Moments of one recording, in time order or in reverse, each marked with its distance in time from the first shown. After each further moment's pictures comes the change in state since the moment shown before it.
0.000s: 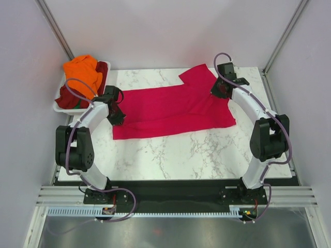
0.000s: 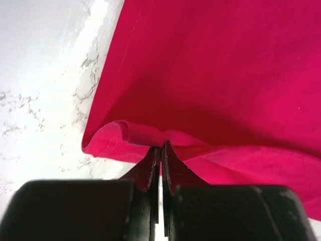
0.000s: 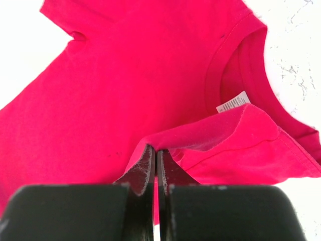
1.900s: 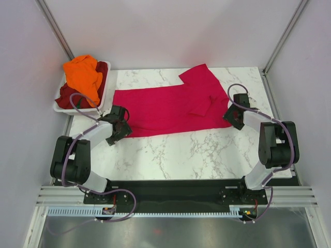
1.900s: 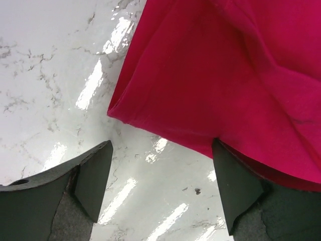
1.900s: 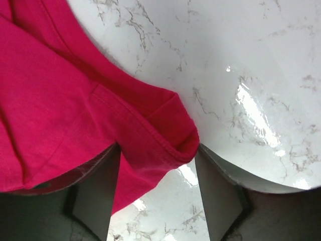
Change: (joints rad) left arm -0.094 -0.110 -0.348 0.231 -0.161 -0.046; right arm -0.195 -0.100 -0.584 0.292 0.023 -0.010
